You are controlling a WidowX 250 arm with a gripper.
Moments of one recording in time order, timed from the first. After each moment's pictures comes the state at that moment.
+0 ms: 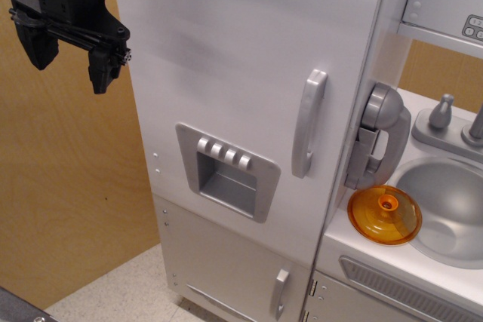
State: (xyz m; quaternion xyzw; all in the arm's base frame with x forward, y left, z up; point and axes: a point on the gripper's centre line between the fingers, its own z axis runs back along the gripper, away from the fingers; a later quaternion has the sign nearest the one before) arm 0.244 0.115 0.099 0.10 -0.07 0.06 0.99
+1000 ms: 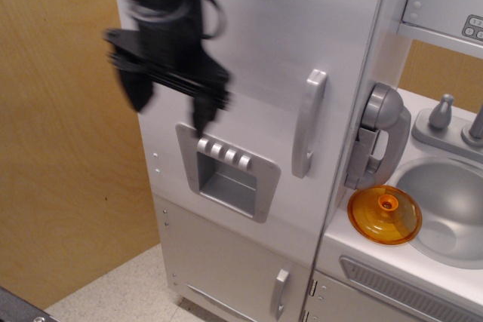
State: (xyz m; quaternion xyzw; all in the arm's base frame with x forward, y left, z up) arm 0.250 -0.002 0.085 0.02 -0.08 -0.02 1.00
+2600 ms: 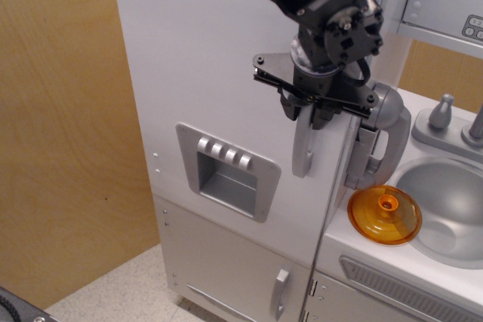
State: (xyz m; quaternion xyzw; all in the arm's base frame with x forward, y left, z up) arm 0.334 -0.057 0.057 0.05 -0.24 0.05 0.97
